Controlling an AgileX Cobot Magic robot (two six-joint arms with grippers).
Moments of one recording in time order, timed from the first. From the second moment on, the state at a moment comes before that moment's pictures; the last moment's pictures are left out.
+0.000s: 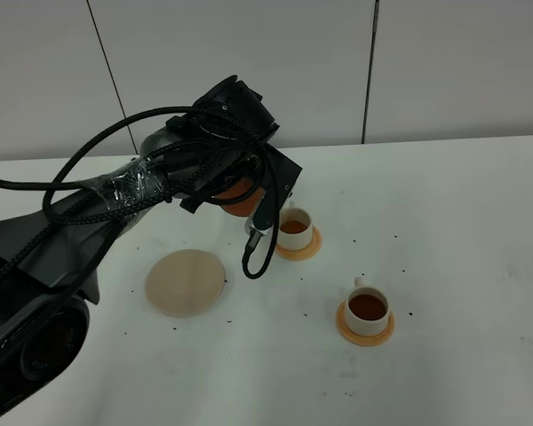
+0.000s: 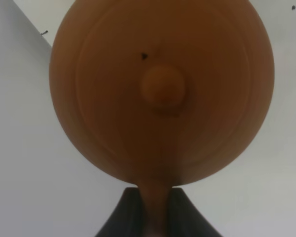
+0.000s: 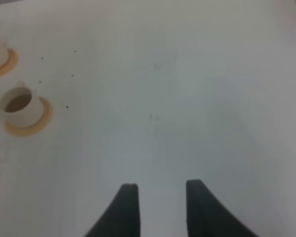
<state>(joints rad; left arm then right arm) -0.57 2.32 -2.04 0.73 0.90 1.23 0.05 -0.01 -0.49 0.04 1.07 0.05</state>
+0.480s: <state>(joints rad) -0.59 2.32 -2.04 0.78 0.90 1.22 0.05 -0.01 -0.49 0.04 1.07 0.05</state>
